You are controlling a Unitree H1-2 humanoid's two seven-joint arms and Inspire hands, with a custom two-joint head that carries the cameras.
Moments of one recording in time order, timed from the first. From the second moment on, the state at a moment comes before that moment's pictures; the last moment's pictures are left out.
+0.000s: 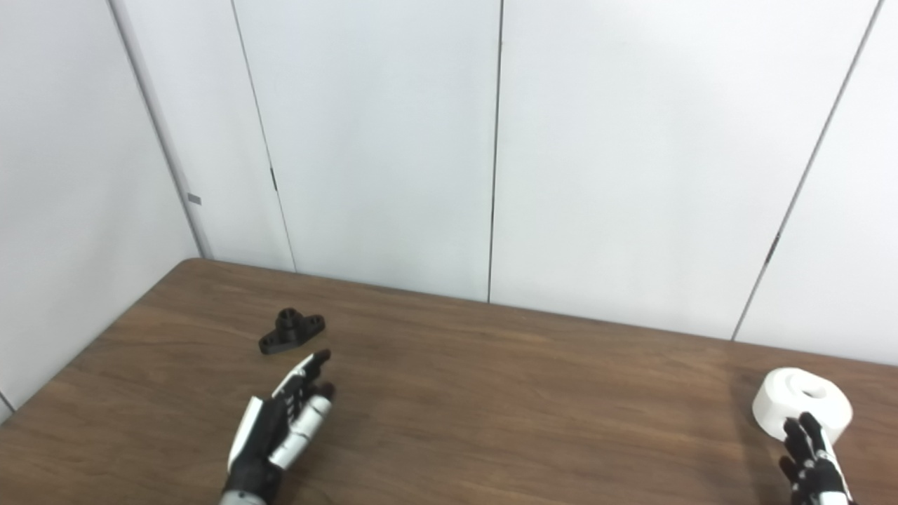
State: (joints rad) left arm 0.05 0.08 0.12 -0.11 0.20 0.00 0.07; right arm -0.02 -0.25 -0.16 0.06 0.21 -0.15 0.16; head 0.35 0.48
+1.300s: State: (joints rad) left arm -0.20 0.41 0.17 0.04 0.53 0.18 0.14; right arm -0.01 -0.25 -0.17 0.06 0.18 -0.13 0.16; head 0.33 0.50
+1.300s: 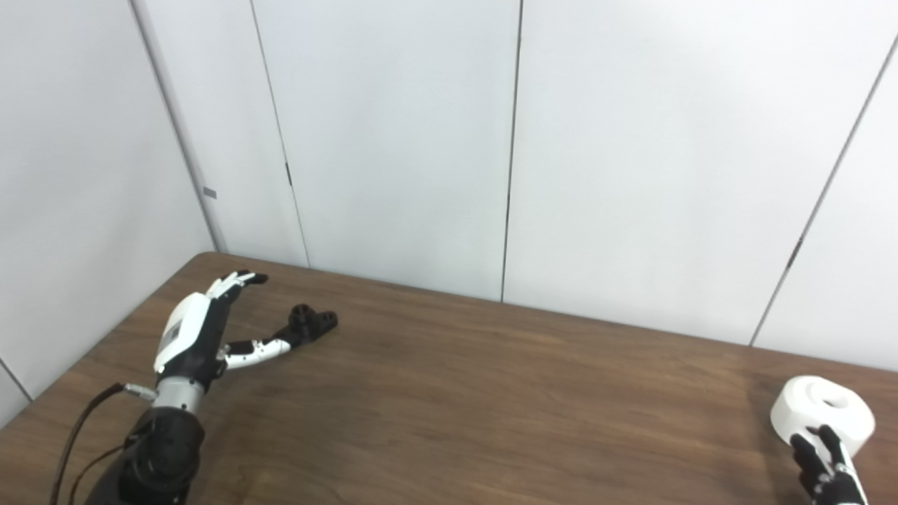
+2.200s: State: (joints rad) left arm -0.39 0.44 0.09 0.38 0.43 0.29 0.08; right arm 0.04 -0.25 -0.16 -0.01 0.14 -0.08 0.15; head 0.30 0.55
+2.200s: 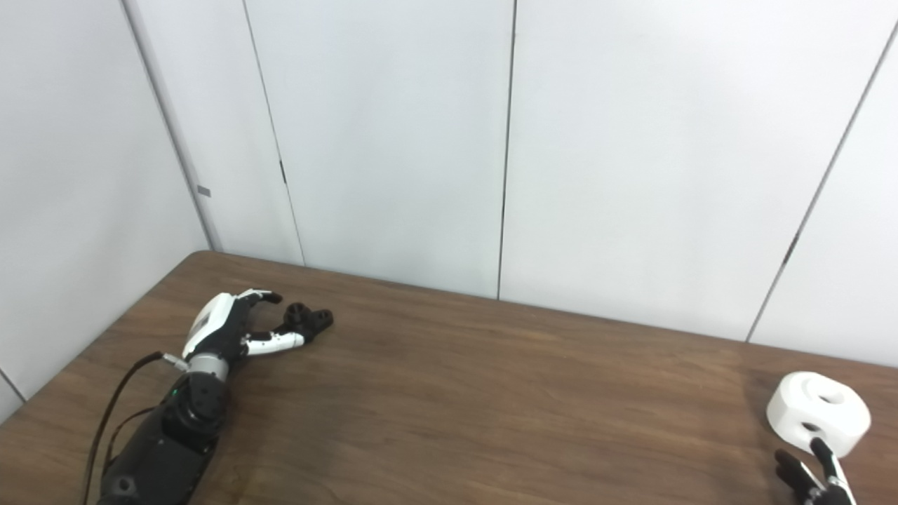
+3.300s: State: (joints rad) left arm -0.42 0.50 -0.07 0.45 0.51 0.29 0.13; right arm 0.05 -0.24 -0.16 -0.03 0.14 -0.05 0.15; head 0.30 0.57
